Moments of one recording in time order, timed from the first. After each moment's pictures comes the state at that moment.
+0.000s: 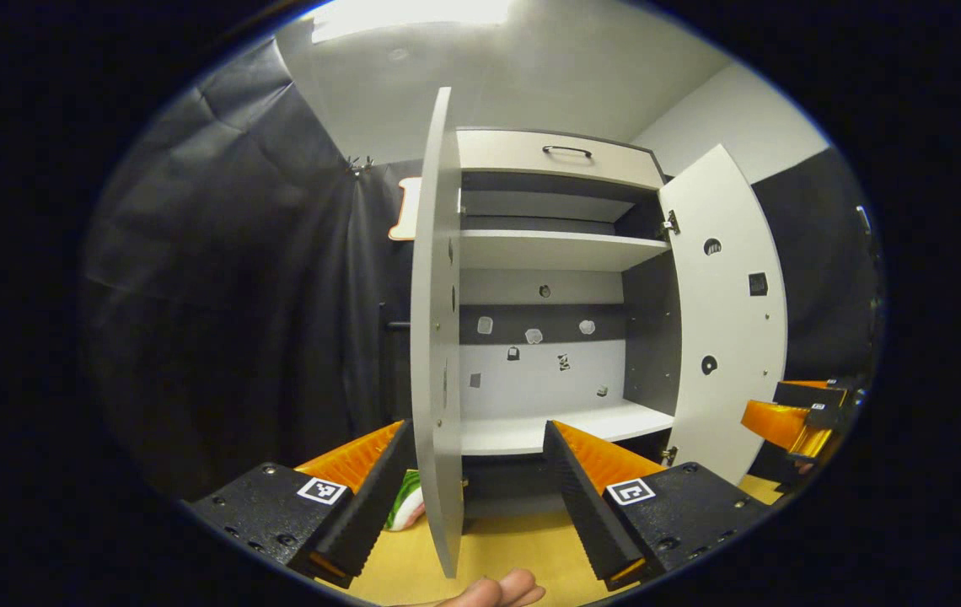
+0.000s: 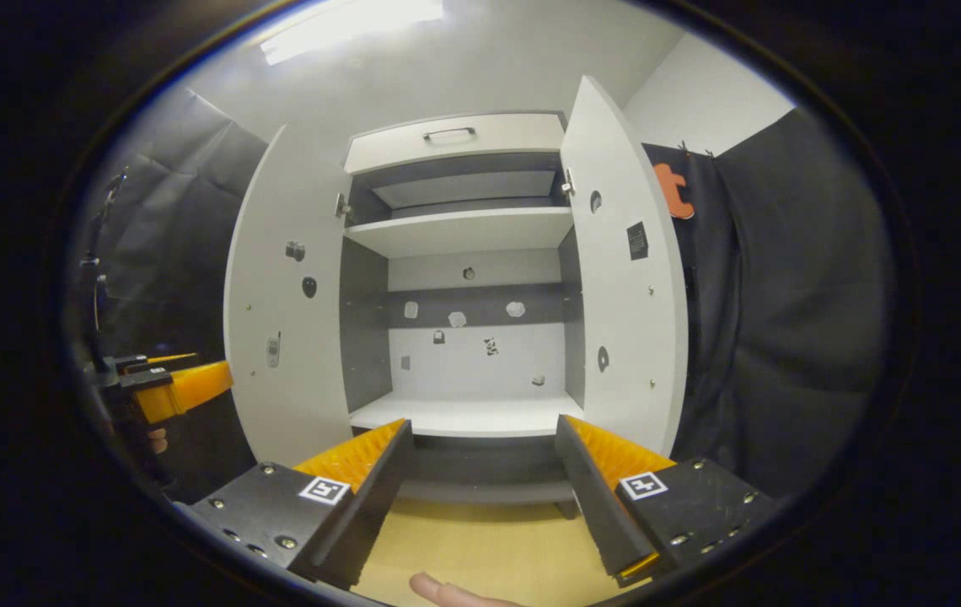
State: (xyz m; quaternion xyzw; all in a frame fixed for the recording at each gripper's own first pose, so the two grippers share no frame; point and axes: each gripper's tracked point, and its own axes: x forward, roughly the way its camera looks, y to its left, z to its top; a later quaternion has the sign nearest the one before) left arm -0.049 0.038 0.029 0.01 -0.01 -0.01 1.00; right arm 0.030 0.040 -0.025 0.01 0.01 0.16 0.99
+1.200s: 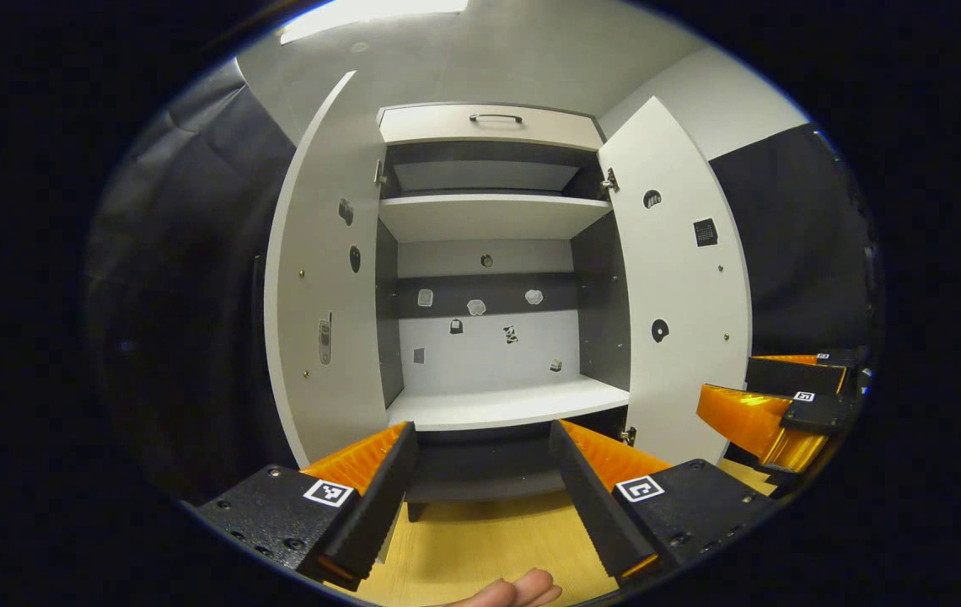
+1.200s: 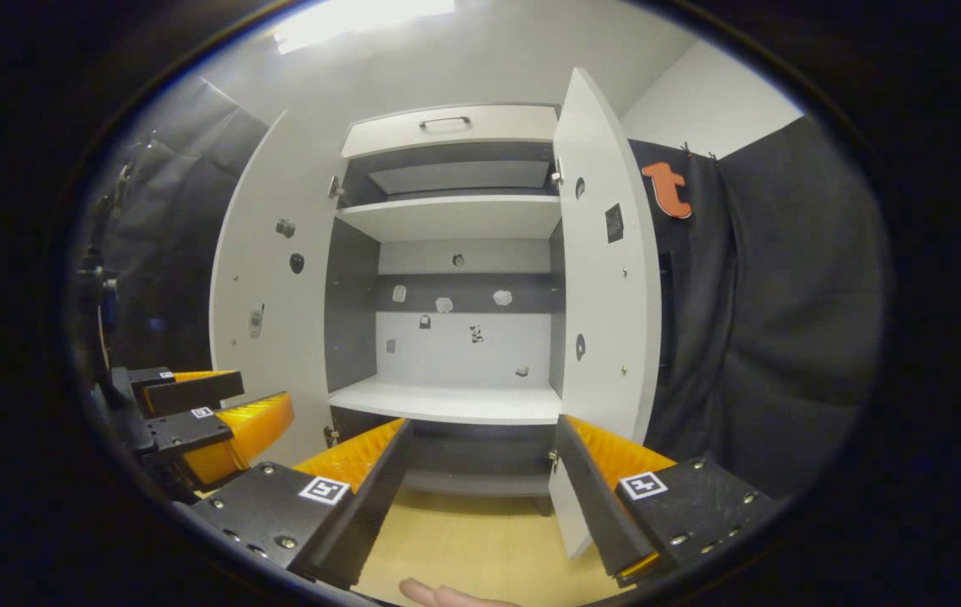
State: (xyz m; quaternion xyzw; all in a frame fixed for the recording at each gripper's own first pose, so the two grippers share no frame) left arm -0.042 -0.066 -0.021 0.00 0.03 -0.06 1.00; right arm 0.040 0.011 -0.047 -0.02 0.02 0.16 0.99
